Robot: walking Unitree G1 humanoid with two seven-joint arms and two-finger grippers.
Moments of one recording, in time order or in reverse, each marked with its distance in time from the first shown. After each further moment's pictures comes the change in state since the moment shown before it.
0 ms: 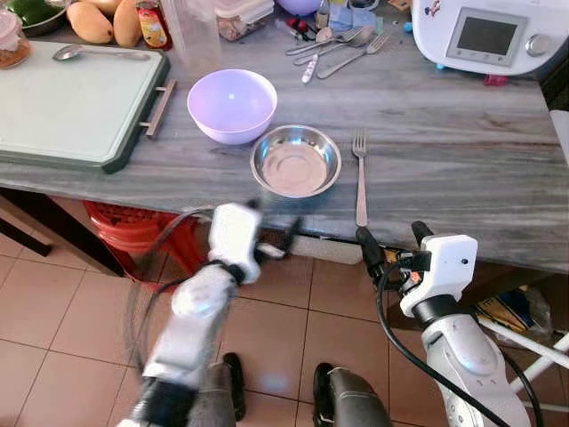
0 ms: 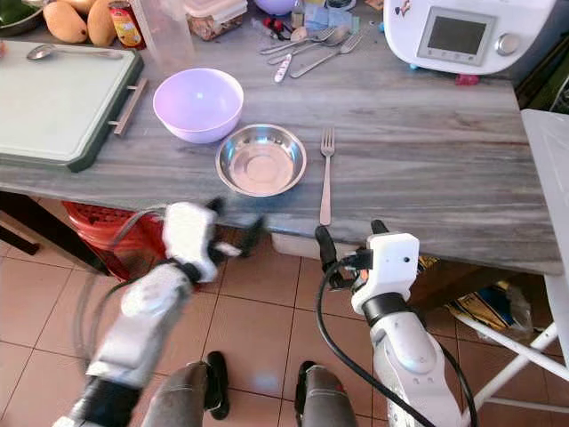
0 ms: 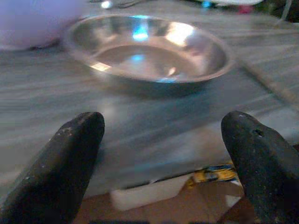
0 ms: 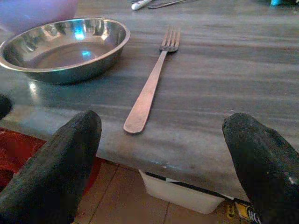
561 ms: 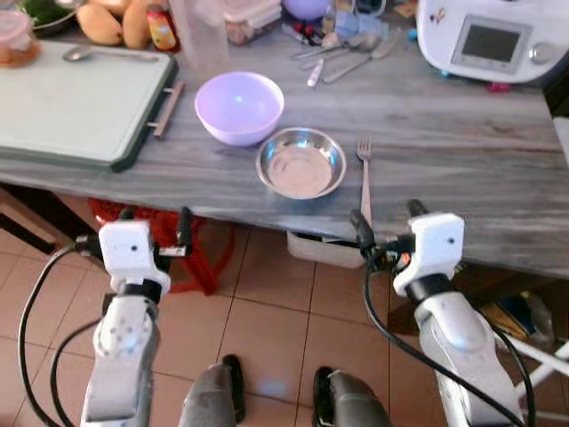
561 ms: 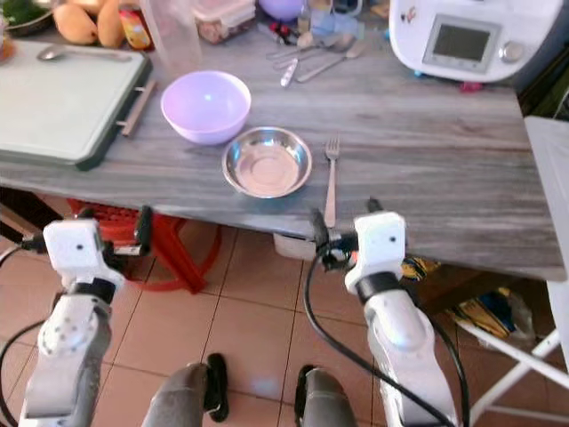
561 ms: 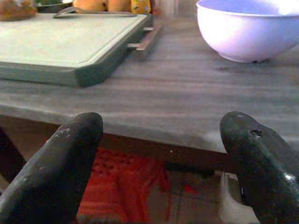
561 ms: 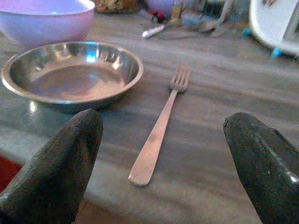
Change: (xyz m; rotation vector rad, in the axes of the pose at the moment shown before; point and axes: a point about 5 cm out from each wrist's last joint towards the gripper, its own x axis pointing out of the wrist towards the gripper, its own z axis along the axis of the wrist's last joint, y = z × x) left arm -0.069 0.060 0.011 0.065 -0.038 0.571; right arm 0.022 0.003 0.015 -0.153 -0.071 -0.014
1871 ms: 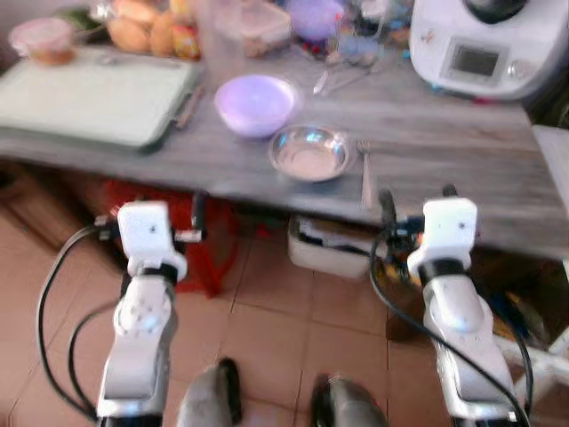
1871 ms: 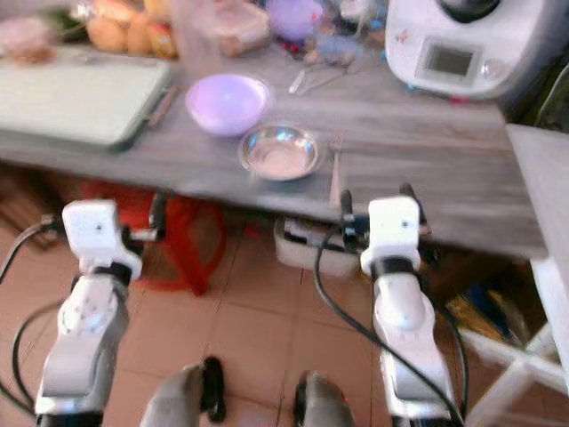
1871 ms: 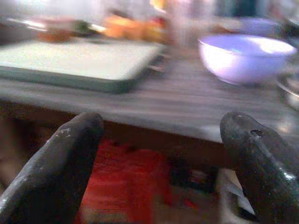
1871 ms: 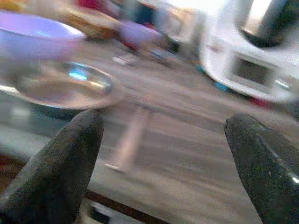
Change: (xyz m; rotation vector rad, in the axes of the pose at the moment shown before) left arm 0.018 -0.022 0.018 -0.017 -0.017 -0.016; right arm 0.016 -0.025 0.000 -0.116 -0.016 -0.209
